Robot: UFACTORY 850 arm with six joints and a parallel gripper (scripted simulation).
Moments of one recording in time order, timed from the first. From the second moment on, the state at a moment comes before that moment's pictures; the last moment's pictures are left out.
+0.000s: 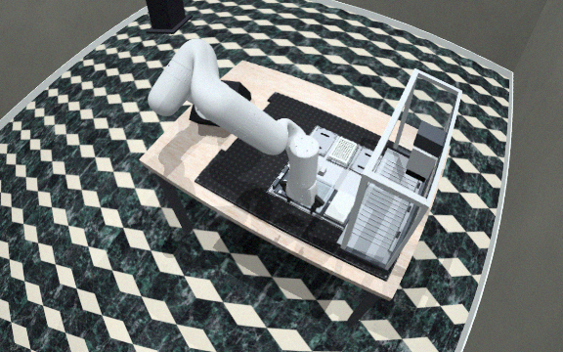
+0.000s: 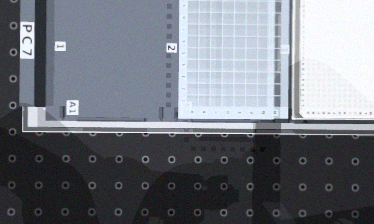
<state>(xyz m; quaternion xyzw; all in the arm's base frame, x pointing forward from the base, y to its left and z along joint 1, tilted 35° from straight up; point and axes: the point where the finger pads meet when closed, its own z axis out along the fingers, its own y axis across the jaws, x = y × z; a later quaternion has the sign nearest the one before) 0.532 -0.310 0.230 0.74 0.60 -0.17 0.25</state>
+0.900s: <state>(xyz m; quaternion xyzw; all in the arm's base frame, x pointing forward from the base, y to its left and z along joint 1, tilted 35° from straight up) 0.475 -0.264 0.194 0.55 0.78 -0.23 0.19</state>
